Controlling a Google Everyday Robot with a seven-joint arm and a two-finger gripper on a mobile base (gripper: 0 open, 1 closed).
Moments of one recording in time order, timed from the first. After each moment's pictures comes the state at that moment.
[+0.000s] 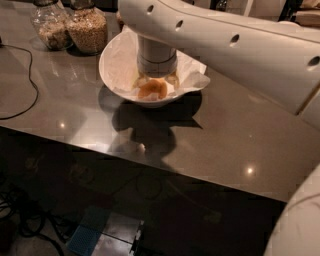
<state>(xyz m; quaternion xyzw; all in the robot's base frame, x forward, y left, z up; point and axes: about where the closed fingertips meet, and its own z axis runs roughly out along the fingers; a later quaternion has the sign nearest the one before) 0.650 0.004 0.861 -0.04 0.98 -0.01 0.20</state>
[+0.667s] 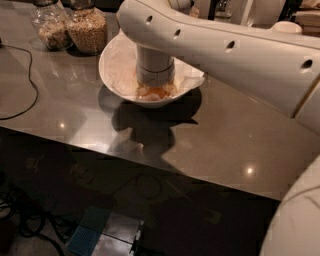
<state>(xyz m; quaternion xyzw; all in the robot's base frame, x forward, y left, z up) 0.637 0.013 0.835 -0.06 0.98 0.00 0.17</state>
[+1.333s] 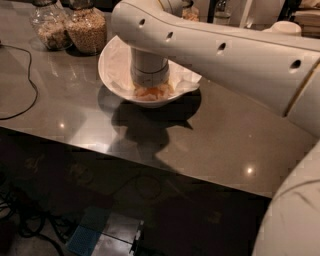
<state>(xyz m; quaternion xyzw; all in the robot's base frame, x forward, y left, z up) 0.643 0.031 0.834 -0.09 0.98 0.00 0.18</state>
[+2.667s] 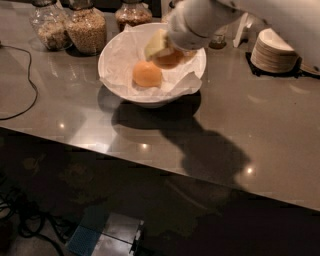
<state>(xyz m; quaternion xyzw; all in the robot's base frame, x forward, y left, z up) 0.652 -0.014 0.949 -0.14 0.93 0.19 0.29</state>
